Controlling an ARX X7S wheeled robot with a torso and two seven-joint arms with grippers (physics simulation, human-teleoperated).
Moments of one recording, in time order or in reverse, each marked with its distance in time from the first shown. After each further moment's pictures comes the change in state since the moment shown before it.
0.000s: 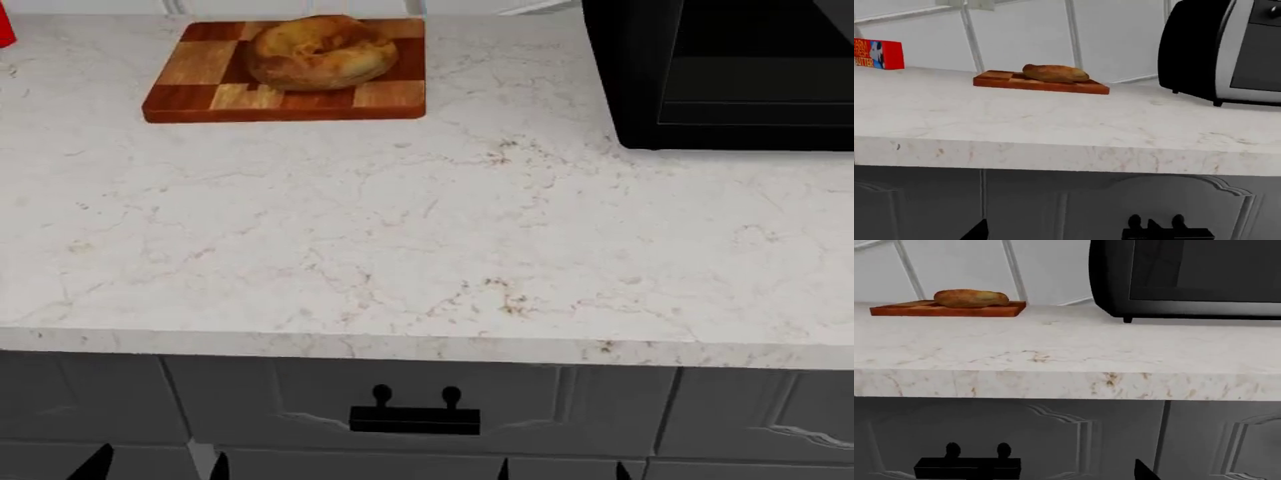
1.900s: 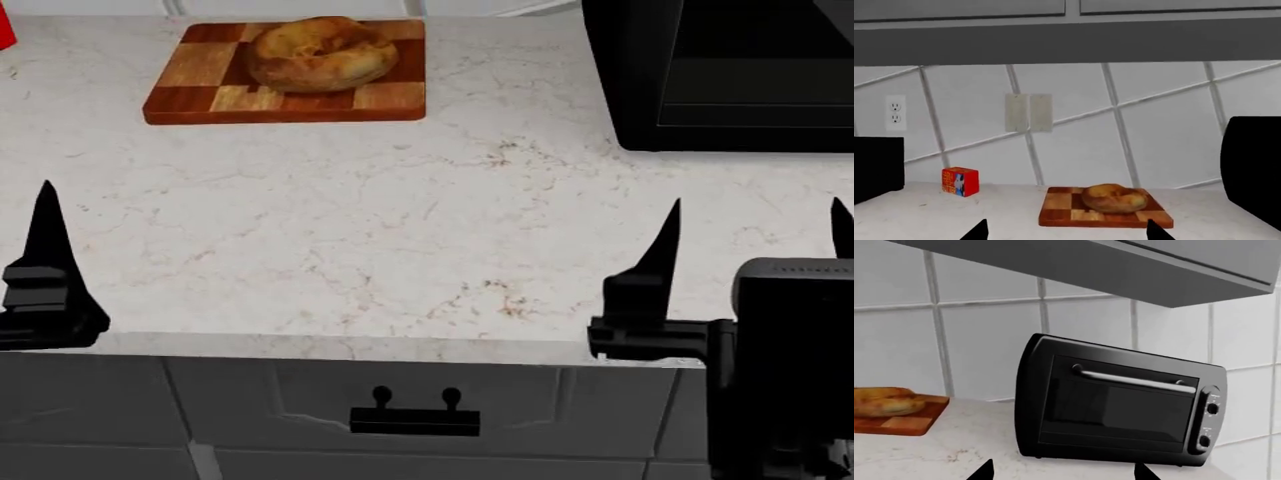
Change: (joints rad) left arm -0.402 -0.175 -0.094 0.633 -0.130 -0.772 -0.278; right arm 0.417 0.270 0.110 -0.541 0.095 0.751 0.073
